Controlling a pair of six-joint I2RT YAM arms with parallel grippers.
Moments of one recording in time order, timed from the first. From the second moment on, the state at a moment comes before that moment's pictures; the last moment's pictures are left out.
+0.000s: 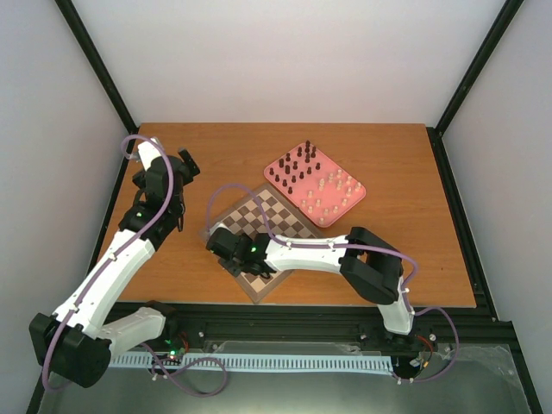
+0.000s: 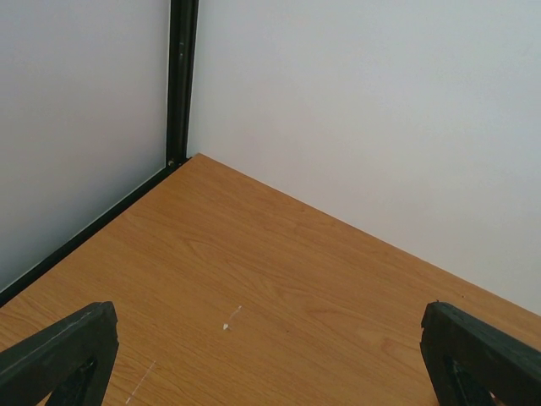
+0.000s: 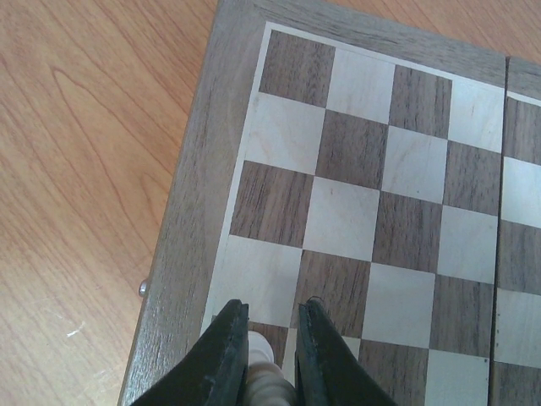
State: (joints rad) left arm -0.35 1.05 0.97 -0.26 -0.68 -0.49; right arm 1.23 2.00 1.44 -0.44 0.32 0.19
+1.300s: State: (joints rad) left arm -0.35 1.06 0.97 -0.26 -0.68 -0.49; right arm 1.24 1.98 1.39 -0.43 0.29 0.18
